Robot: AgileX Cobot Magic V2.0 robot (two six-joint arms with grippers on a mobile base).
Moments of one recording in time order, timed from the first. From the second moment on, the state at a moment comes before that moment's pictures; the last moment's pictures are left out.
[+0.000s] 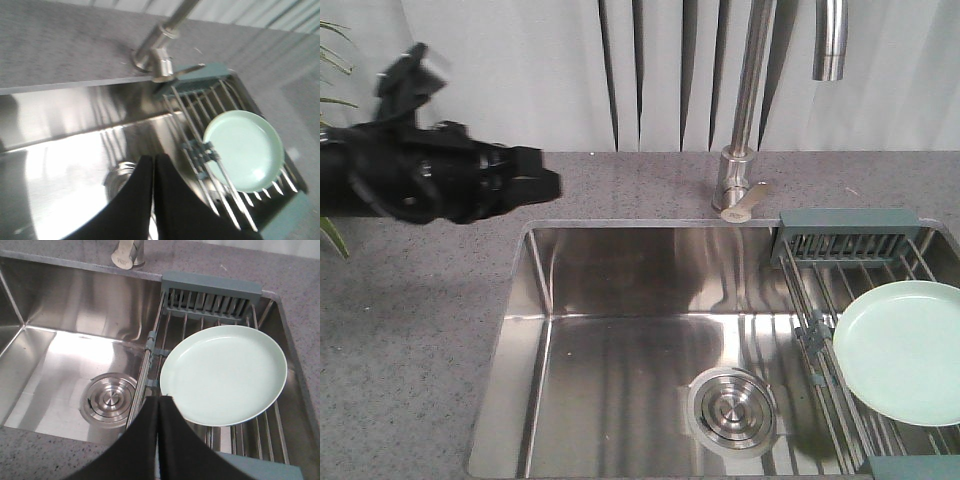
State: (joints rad) left arm -0.30 1.44 -1.17 -1.03 0.66 0.50; right arm -0.18 0.23 -0.49 0.33 0.89 -0.41
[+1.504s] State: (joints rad) left arm -0.58 2.43 -2.17 -1.48 0.52 0.49; right arm -0.18 0.23 -0.46 0.33 0.89 -0.41
